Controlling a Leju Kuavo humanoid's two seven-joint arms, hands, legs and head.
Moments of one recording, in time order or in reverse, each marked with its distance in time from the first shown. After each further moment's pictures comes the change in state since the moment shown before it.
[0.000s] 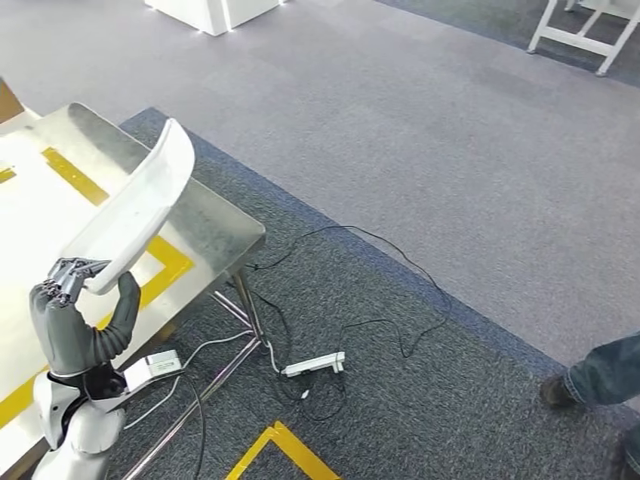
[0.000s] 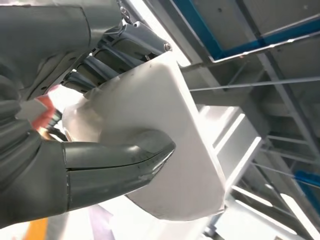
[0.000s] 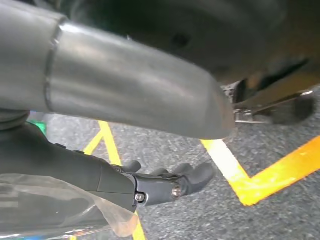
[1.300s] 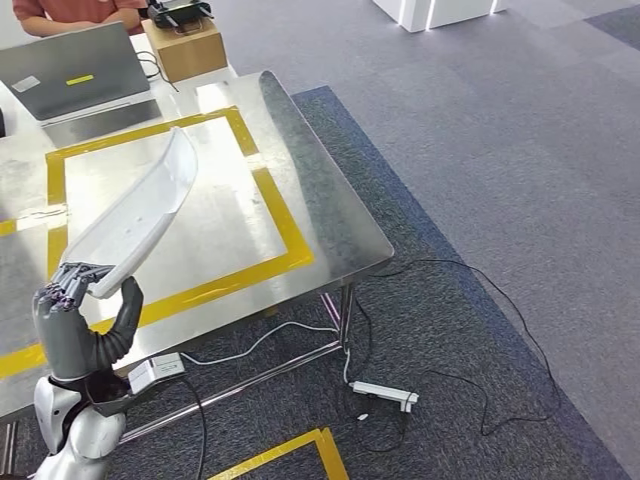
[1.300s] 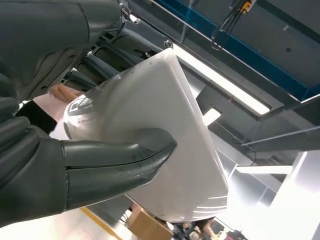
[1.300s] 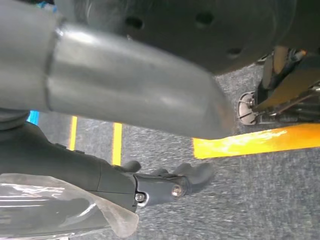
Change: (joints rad) left arm 0.016 0.012 -0.003 -0.002 -0.001 0.000 0.008; right arm 0.002 -0.001 0.016 -0.001 -0.002 0.003 0.005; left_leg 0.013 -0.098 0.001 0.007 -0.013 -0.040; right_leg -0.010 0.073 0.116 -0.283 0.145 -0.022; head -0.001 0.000
